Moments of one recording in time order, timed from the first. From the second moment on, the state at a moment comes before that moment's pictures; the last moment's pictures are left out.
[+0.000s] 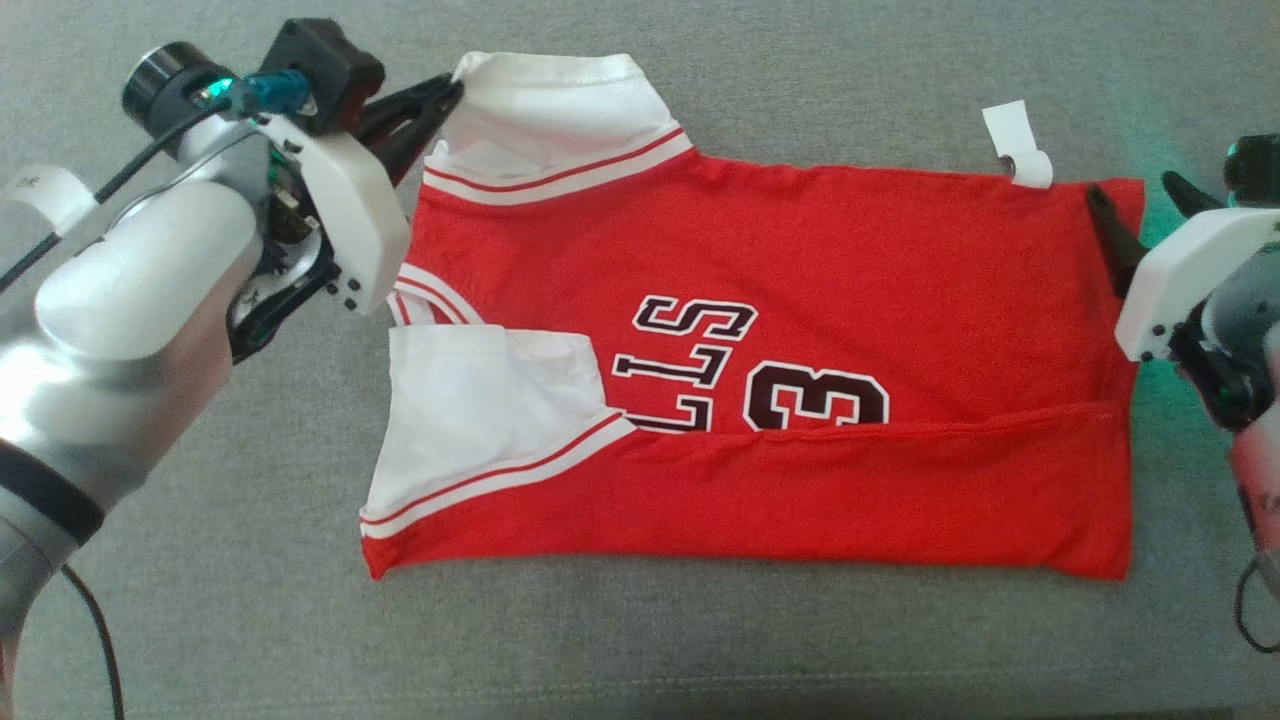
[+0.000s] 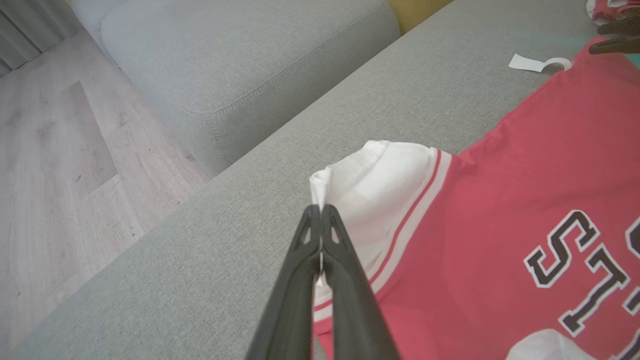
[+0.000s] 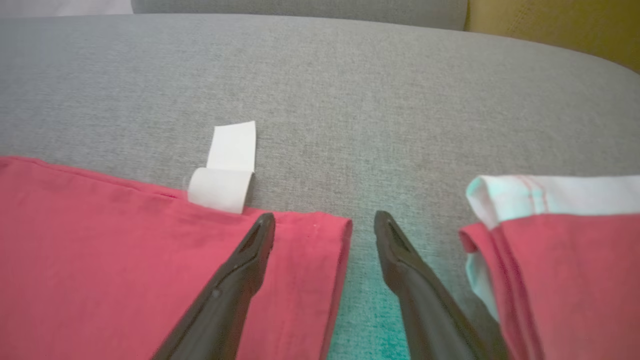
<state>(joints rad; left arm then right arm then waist) -1.16 0.49 -1.29 0.62 -0.79 -0.13 -0.12 -0.65 -0.39 0.22 0.67 0.36 0.13 0.27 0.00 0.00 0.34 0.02</state>
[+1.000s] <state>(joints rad) -1.15 0.52 -1.25 0.65 -0.79 -0.04 -0.20 -0.81 -0.46 0.42 0.76 0.57 0.13 0.16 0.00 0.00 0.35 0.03</state>
